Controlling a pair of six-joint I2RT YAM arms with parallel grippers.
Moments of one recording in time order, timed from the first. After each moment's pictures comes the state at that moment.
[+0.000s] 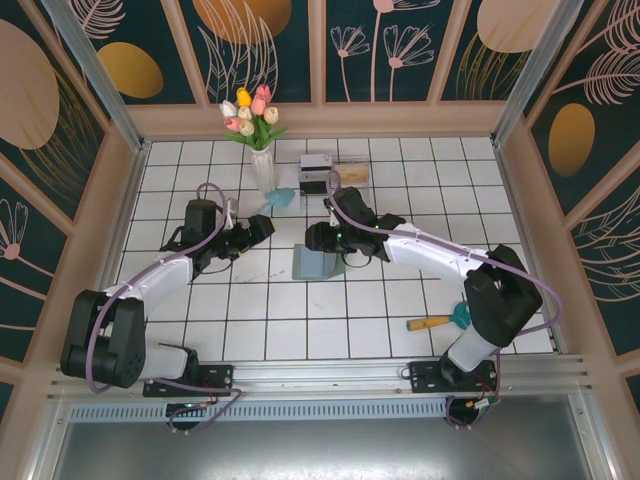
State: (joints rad) left arm -0.22 1.36 0.66 -0.02 0.57 -0.74; right arm 0.77 1.61 1.09 -0.33 -0.17 0.71
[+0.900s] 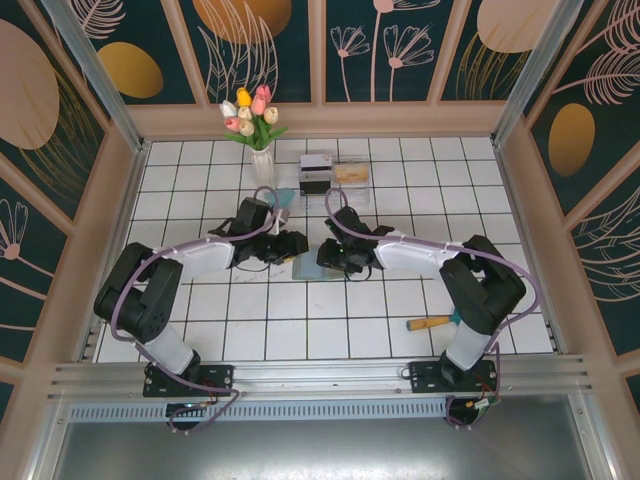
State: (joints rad) left arm -0.48 1.66 0.83 -0.03 0.60 -0.77; right arm 0.77 1.71 1.00 -0.32 -0.10 0.86
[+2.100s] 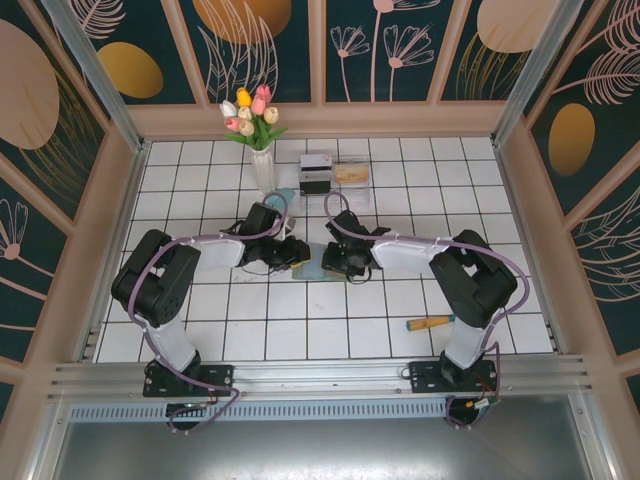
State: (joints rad) left arm -0.50 1.78 0.85 0.00 0.63 -0.79; right arm 0.76 1.76 0.98 -0.30 -0.09 0.88
